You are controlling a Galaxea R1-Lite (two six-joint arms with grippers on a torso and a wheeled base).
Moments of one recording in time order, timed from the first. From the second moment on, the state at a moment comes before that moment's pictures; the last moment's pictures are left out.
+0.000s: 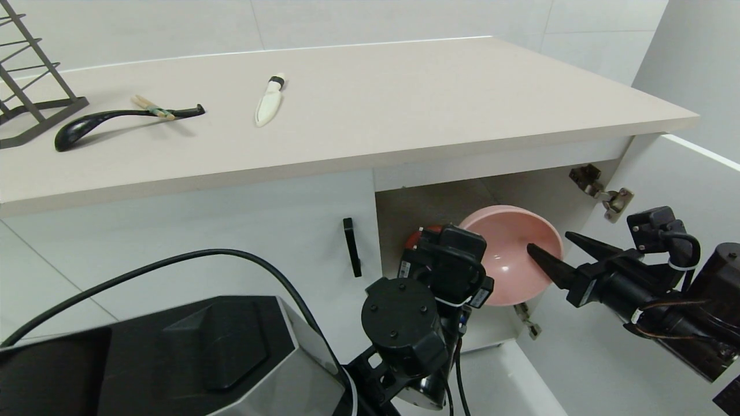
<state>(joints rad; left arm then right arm) -1.00 2.26 -0.97 -1.57 0.61 0.33 0.34 1.77 -0.27 -1.57 0.08 0.02</state>
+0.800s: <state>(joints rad) -1.01 2.22 -0.91 -1.57 0.50 0.27 0.36 1.77 -0.26 -1.57 0.08 0.02</state>
